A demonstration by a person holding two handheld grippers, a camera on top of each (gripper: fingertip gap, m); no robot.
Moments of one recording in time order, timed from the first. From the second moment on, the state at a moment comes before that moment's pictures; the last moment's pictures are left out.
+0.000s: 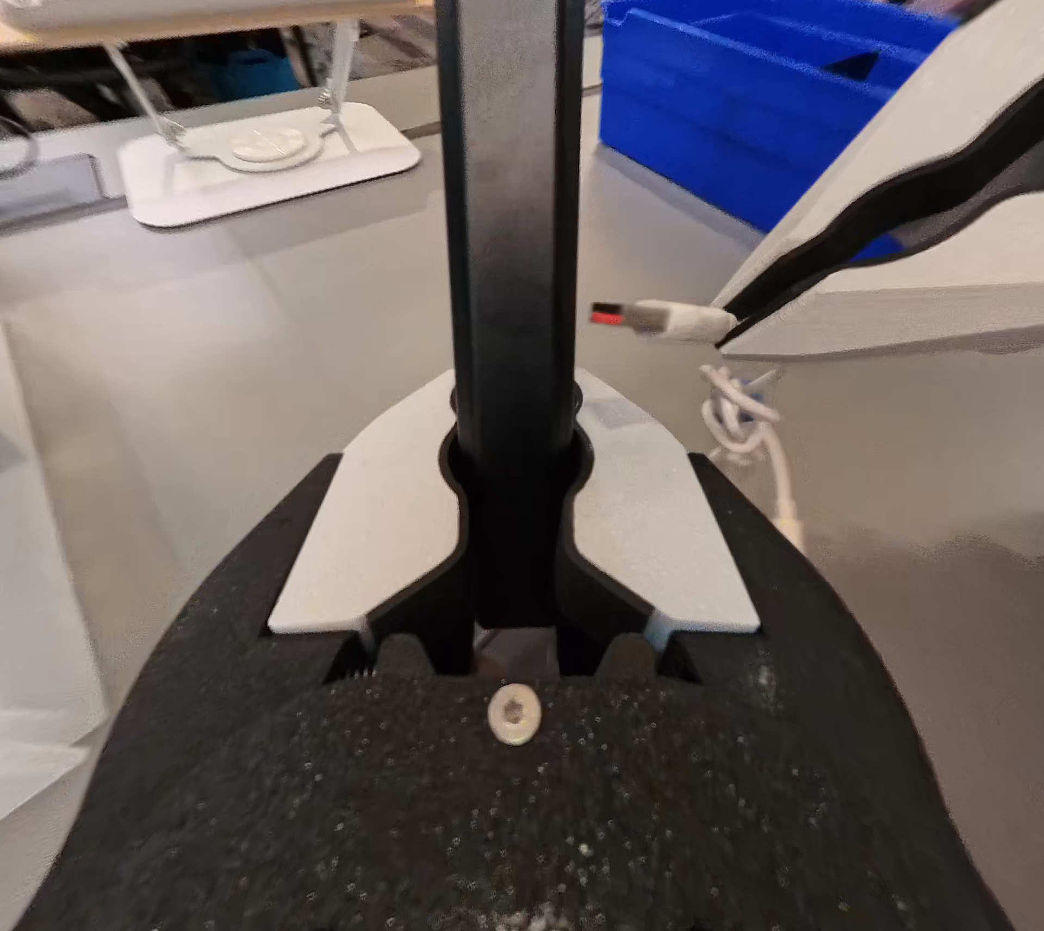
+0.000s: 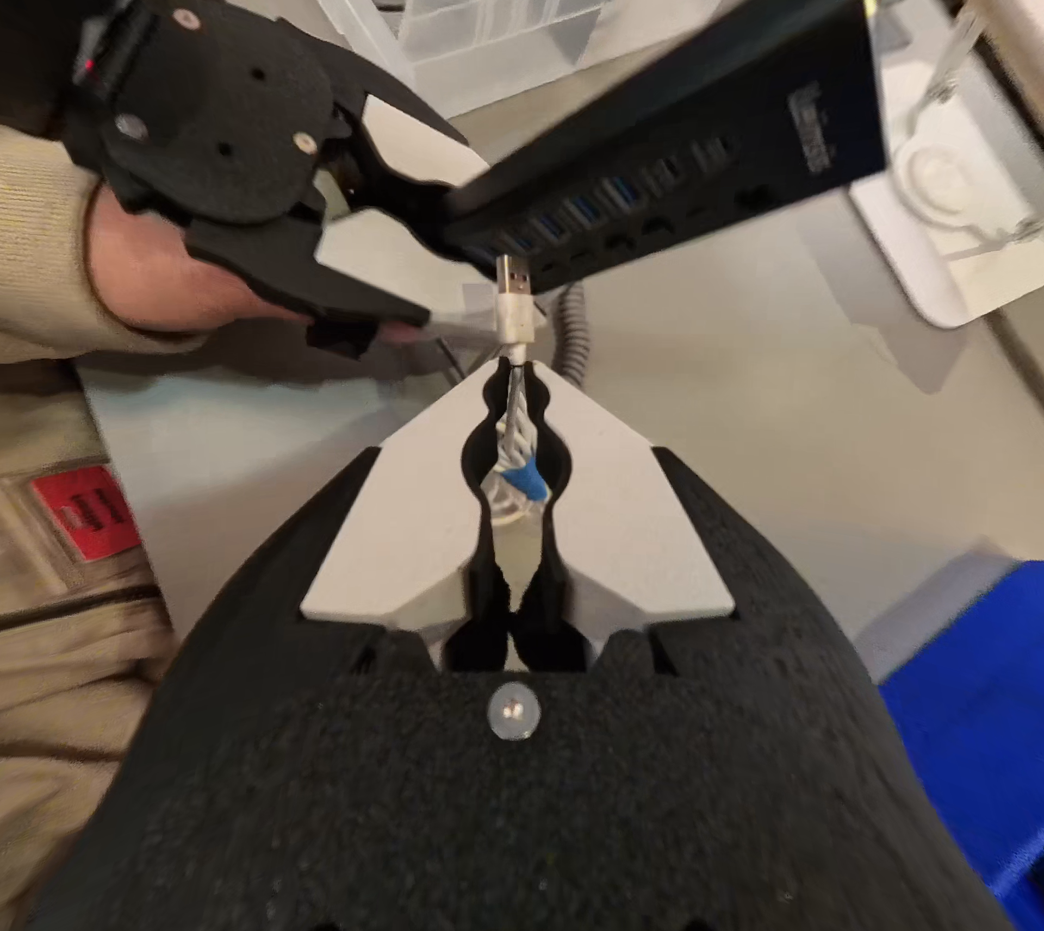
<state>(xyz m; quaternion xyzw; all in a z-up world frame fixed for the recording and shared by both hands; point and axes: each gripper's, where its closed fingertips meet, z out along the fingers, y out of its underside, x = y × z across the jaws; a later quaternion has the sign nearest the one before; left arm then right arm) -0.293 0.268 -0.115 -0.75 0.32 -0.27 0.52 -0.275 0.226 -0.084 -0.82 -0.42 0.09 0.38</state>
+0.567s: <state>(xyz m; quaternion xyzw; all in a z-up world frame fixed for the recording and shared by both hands) -0.295 0.252 -0.061 -0.63 0.23 -0.57 0.47 -0.210 0.252 -0.131 -0.85 -0.17 0.42 0.27</state>
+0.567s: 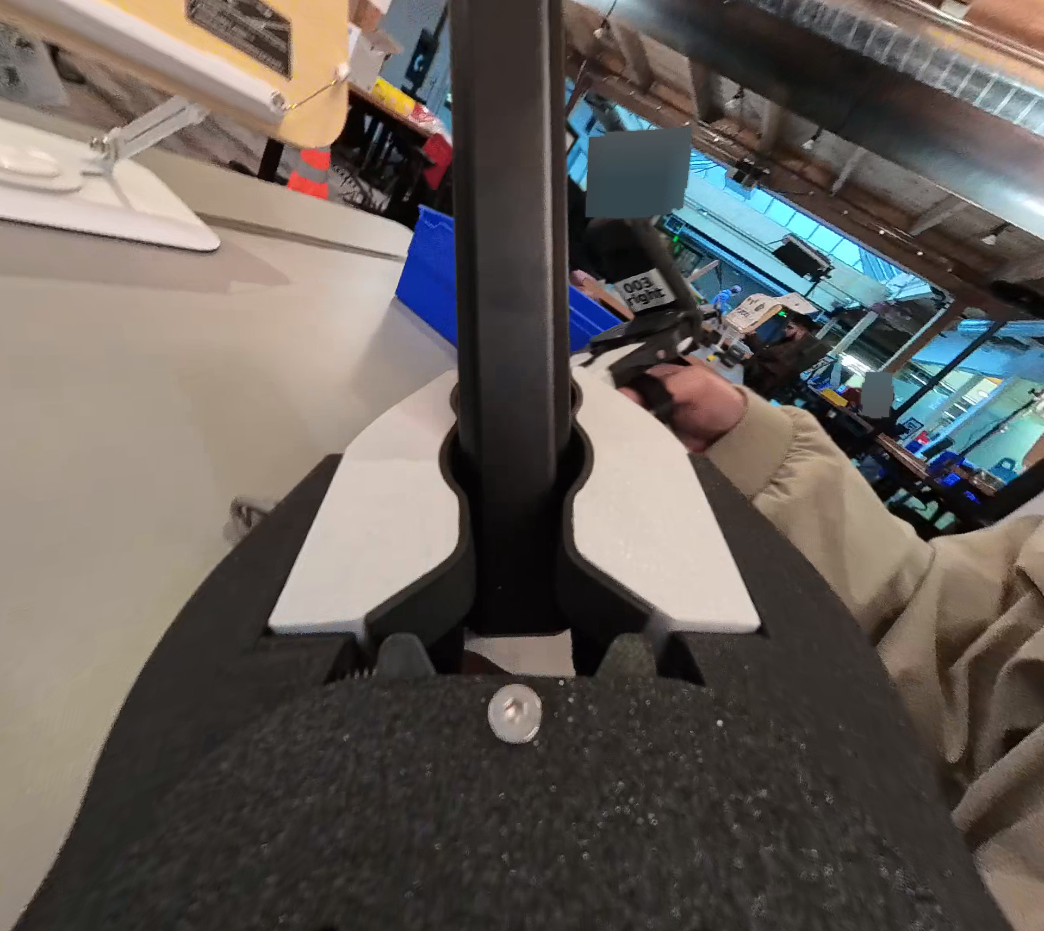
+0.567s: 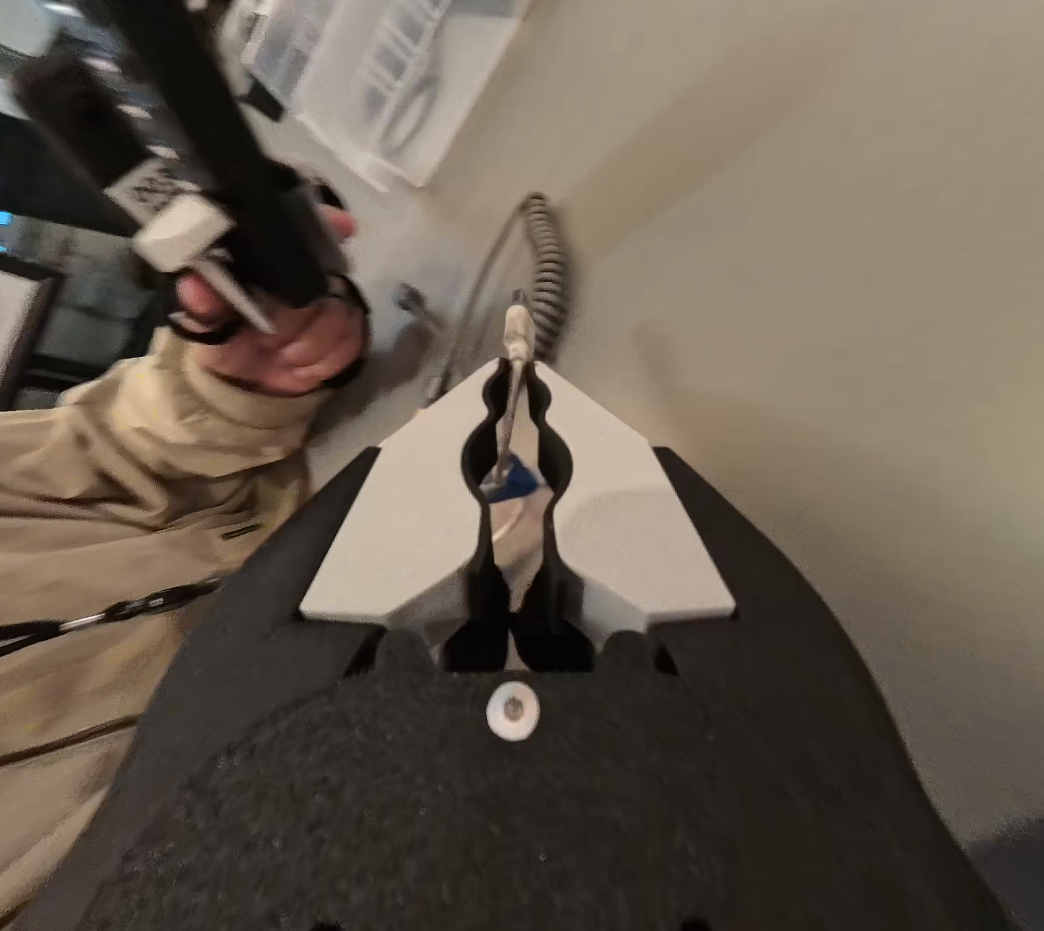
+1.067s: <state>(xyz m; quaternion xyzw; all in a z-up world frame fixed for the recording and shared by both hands) -0.295 0.249 -0.064 -0.64 0.24 -0.55 0.48 -0.165 0.293 -0.097 -0.85 -0.25 0.00 0.47</state>
